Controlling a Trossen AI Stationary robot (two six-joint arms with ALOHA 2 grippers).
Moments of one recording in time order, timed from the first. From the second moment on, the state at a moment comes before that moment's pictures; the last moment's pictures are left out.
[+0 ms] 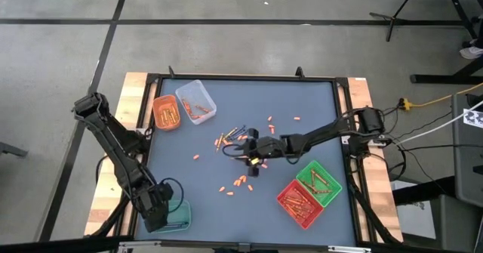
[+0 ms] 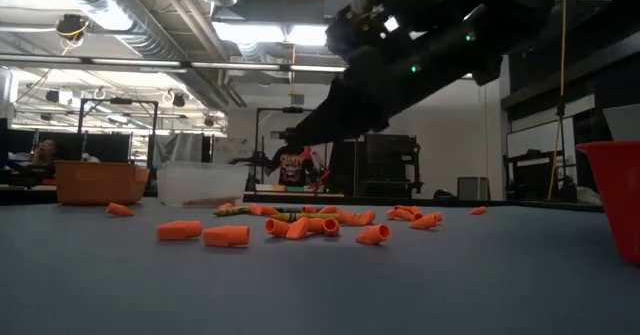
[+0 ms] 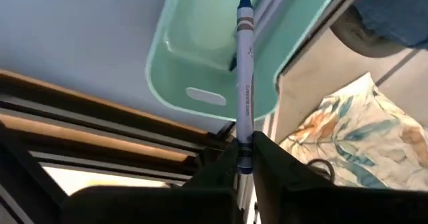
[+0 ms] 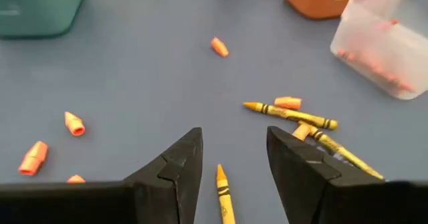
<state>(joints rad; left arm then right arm) -0.89 1.39 0.98 -0.80 0.37 -1.60 0.15 1.85 0.93 0.43 0.13 -0.01</state>
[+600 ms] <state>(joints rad) -0.89 1.39 0.98 -0.85 0.22 -1.59 0.12 1.92 0.96 0.33 0.14 -0.01</state>
